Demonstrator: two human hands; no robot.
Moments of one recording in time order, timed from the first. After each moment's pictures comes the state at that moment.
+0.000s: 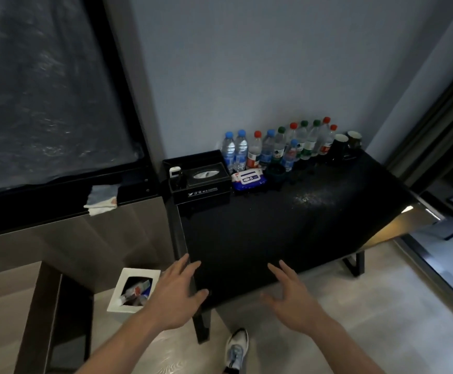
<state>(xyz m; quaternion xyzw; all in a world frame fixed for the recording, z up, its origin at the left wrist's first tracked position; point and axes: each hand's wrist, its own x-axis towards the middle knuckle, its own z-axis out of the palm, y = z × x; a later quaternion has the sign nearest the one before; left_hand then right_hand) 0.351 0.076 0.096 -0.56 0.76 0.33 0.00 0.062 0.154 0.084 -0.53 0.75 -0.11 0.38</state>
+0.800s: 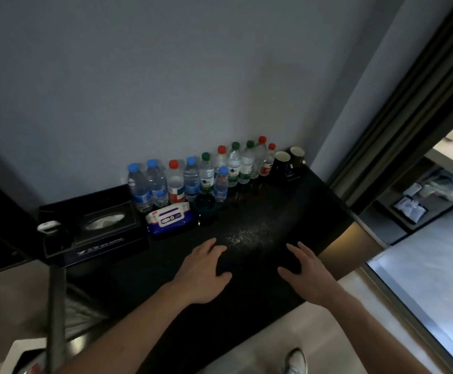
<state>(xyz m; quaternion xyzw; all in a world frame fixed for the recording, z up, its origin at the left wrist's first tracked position) -0.025 -0.129 0.098 -0.43 0.83 0.35 0.05 -0.292 -0.006 0.102 -0.47 0.82 -0.11 0.31</state>
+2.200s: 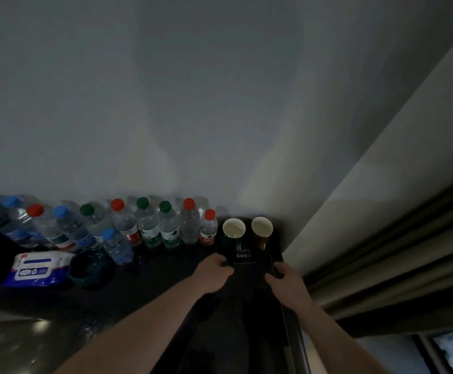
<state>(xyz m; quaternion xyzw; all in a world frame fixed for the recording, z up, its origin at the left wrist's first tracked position) -0.536 -0.382 0.019 -0.65 0.53 0.54 -0.06 -0.756 -0.343 0.030 -0.47 0.77 -0.11 0.41</state>
